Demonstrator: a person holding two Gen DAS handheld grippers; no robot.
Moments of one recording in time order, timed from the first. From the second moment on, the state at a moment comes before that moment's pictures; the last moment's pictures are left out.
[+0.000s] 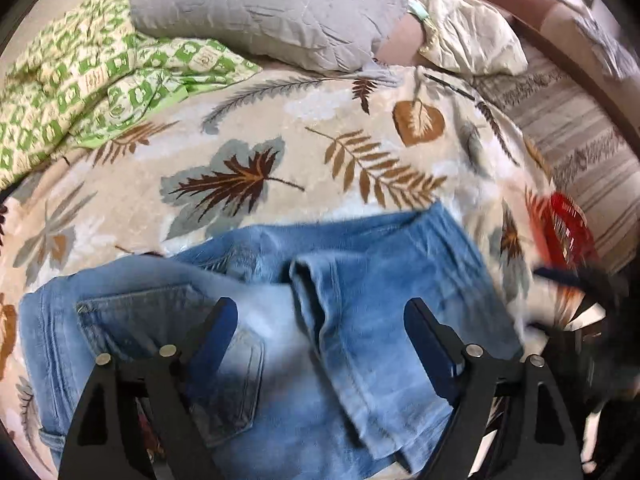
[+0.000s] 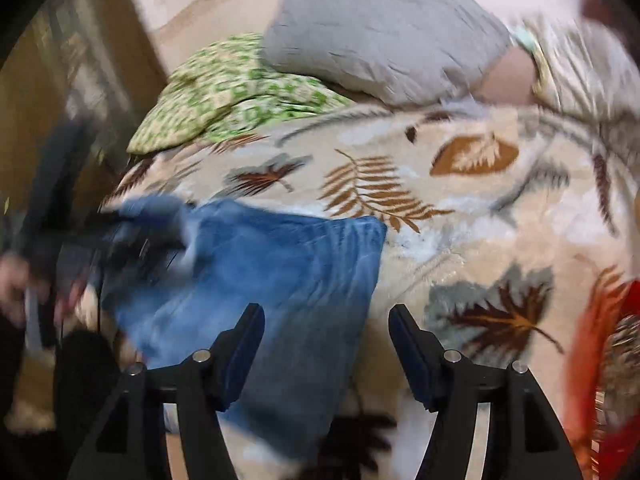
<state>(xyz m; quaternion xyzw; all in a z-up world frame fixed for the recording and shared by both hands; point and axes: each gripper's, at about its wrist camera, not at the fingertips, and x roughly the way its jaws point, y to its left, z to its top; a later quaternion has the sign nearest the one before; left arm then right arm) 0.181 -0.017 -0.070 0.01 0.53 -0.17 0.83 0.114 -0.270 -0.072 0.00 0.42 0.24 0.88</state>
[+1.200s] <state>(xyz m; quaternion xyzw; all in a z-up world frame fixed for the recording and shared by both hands) 0.151 -0.013 -0.071 0.02 0.53 -0.19 0.83 0.049 -0.217 -0.107 -0.12 0.41 0.26 0.87</state>
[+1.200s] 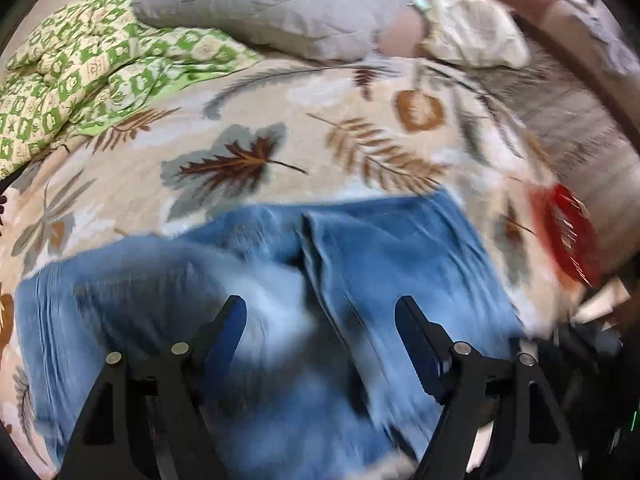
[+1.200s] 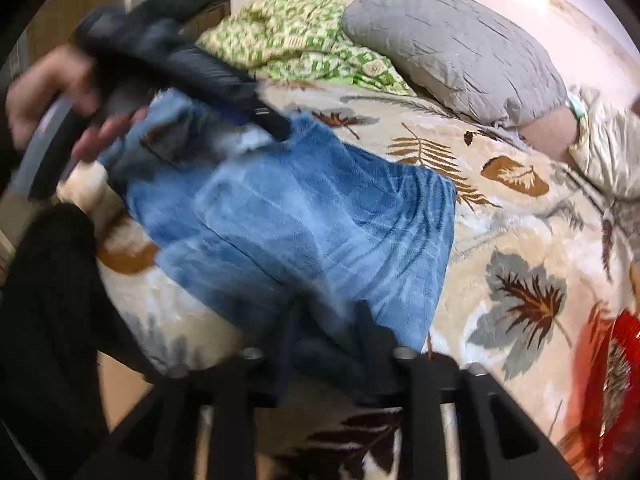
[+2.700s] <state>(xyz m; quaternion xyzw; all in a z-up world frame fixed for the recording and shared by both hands) 0.132 -0.042 -0.122 0.08 0.56 -0.18 0.80 0.082 -0.243 -0.101 -0.04 0.41 0.22 0.88</state>
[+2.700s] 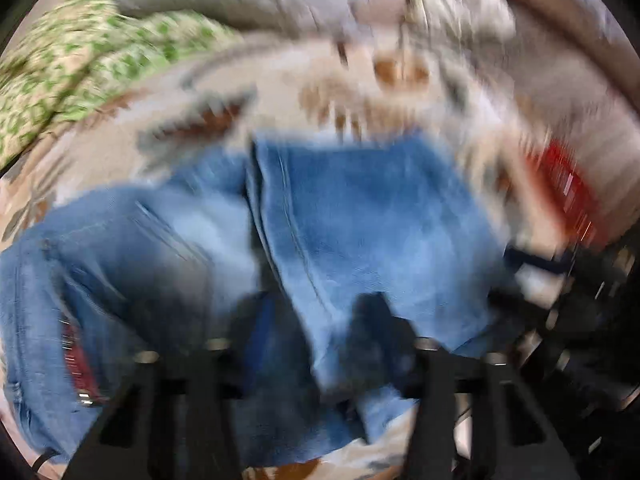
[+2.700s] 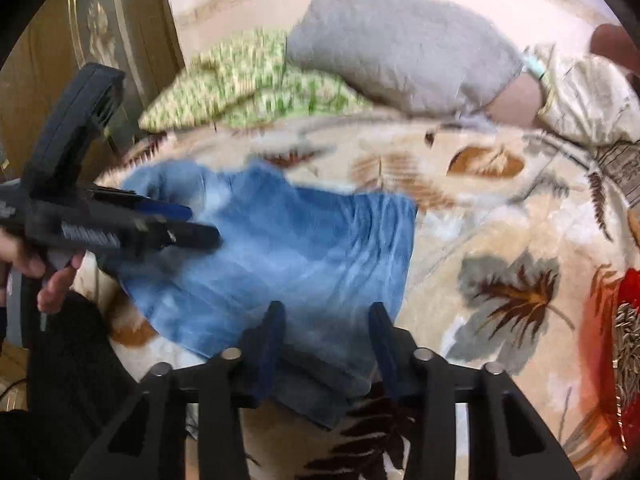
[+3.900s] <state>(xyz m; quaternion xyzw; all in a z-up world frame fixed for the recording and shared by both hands) 0.212 -0.052 -0.123 0.17 0.52 -0.14 0.83 0.219 -0.229 -0.128 -0.02 0.48 0.16 0.86</state>
